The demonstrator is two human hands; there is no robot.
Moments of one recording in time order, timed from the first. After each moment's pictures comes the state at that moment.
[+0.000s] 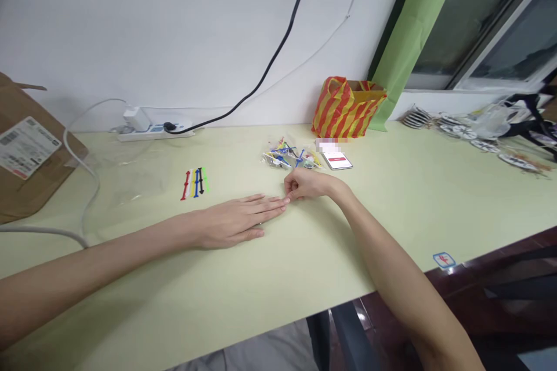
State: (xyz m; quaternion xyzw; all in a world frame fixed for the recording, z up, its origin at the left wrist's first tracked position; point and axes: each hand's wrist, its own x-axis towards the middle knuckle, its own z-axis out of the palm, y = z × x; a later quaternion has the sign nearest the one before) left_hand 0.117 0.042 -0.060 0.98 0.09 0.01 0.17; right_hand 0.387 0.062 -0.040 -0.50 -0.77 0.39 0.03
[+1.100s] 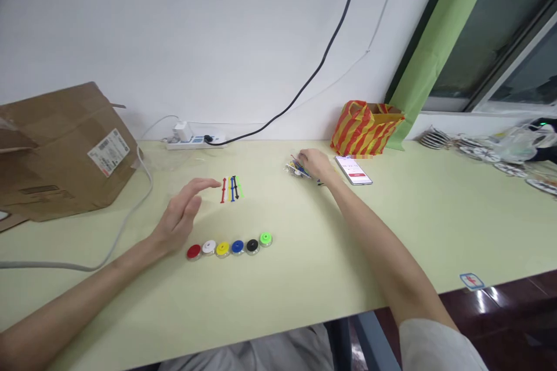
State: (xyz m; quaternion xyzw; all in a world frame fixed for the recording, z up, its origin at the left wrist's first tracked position) left_hand -0.019 0.012 -0.048 0.83 0.36 0.41 0.11; right_hand 0.353 0.153 -0.048 -0.64 -0.74 0.04 0.19
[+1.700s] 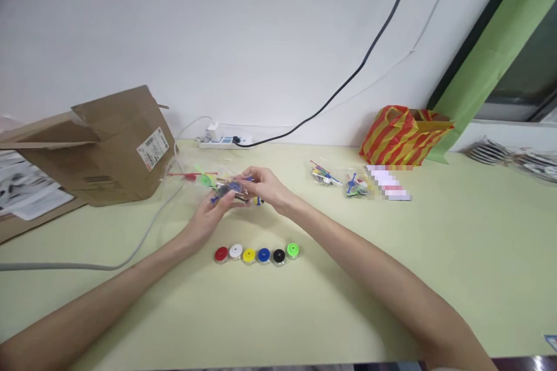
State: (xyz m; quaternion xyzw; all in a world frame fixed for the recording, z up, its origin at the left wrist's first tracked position) left_hand -0.014 0.014 -0.065 0.61 0.41 0.53 0.43; right_hand 0.156 0.076 -0.036 -0.30 -0.63 0.60 0.38
